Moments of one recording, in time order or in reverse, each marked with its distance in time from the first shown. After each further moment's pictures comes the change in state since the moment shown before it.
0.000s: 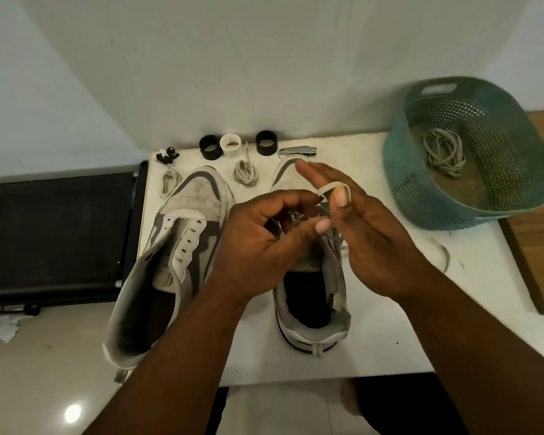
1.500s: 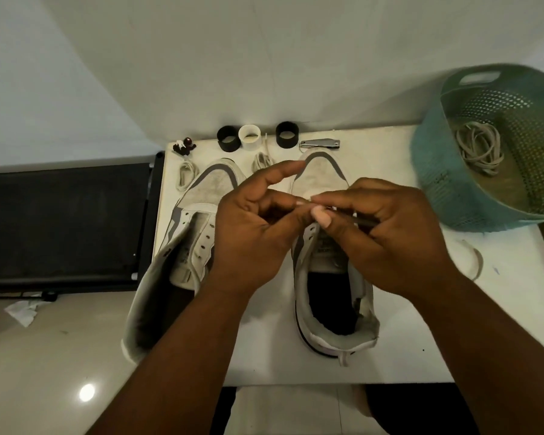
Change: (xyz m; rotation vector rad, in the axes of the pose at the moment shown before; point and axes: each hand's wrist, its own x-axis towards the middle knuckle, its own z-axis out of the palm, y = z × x) left_hand 0.003 0.004 -0.020 -0.137 0.190 -0.154; right_hand 0.014 -0.002 0.009 -0.378 0.133 -0.243
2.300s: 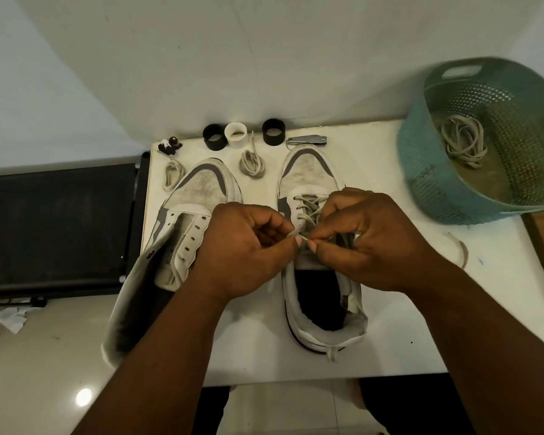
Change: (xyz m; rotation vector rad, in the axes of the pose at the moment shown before) left_hand -0.007 -0.015 -0.019 0.373 -0.213 -0.099; right_hand -0.004 0.027 -0.001 0.023 -0.243 -0.105
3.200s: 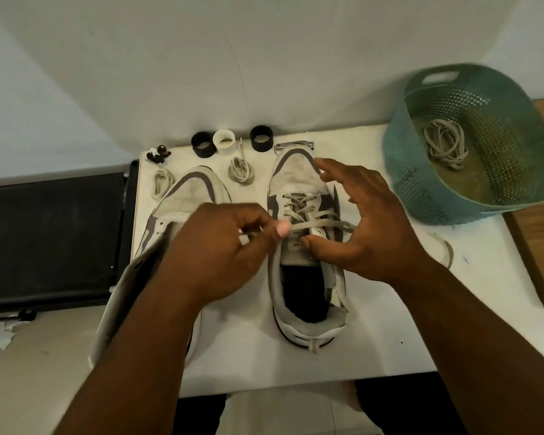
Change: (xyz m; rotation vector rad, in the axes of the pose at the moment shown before) left_hand 0.007 0.014 -0.022 0.508 -0.099 0.113; right_hand -0.007 0.014 -0.003 -0.072 0.151 0.309
